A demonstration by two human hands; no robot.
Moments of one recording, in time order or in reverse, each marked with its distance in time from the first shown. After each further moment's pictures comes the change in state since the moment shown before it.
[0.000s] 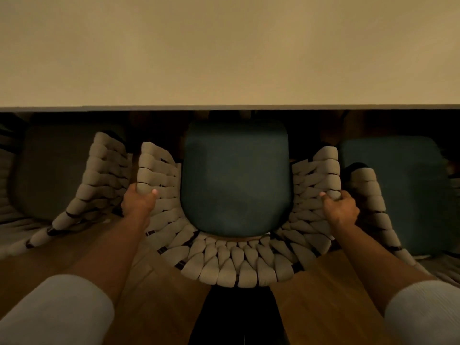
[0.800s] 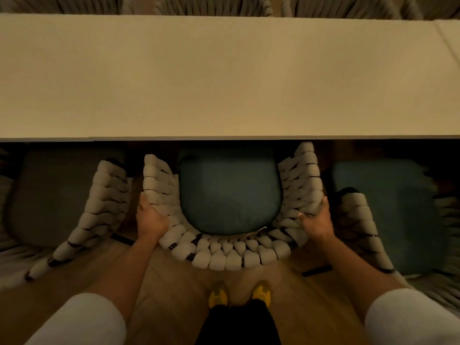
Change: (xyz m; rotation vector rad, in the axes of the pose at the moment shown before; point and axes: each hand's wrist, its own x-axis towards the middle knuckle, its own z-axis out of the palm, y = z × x) left_hand 0.013 0.017 0.014 0.199 -0.133 0.215; right_hand -0.006 -0.035 0.014 -0.043 -0.259 -0.065
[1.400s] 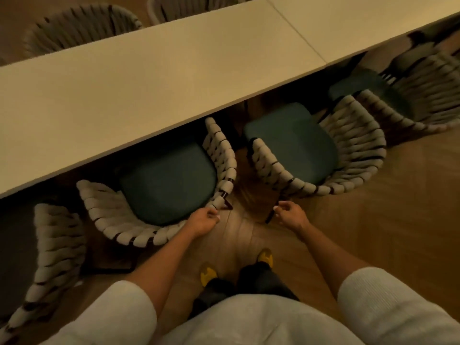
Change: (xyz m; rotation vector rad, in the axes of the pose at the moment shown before) left_hand -0.249 0.114 0.098 0.475 -0.839 0.491; right_hand -0.168 0.170 -0.103 0.293 0.015 0.217
